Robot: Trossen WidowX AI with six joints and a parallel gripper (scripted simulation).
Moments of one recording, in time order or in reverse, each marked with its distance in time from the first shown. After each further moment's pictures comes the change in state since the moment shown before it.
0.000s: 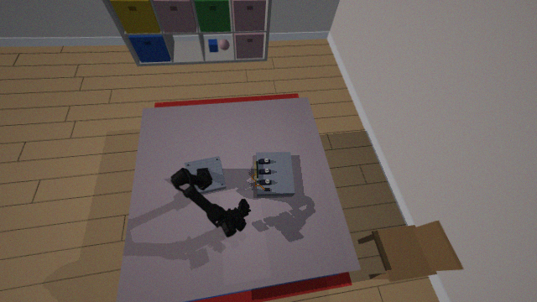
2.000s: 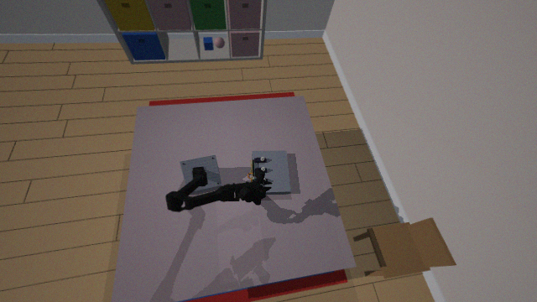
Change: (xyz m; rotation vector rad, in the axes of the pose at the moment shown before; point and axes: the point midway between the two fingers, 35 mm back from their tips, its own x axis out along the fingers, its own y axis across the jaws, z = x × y) arm 0.046 0.209 0.013 -0.373 -0.201 0.195
